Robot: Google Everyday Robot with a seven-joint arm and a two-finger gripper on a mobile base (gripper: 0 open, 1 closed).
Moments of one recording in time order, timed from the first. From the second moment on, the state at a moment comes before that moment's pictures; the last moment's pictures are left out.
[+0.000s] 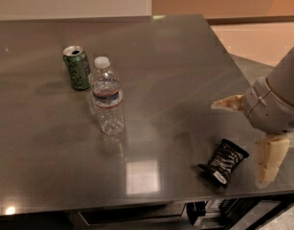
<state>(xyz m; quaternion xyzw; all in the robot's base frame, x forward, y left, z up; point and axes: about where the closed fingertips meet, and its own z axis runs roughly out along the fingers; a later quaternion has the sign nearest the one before) 0.387 -0.188 0.866 -0.78 0.61 0.07 0.12</state>
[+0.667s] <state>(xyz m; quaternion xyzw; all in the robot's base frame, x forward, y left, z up) 0.379 -0.181 0.841 -0.80 0.58 0.09 0.11</state>
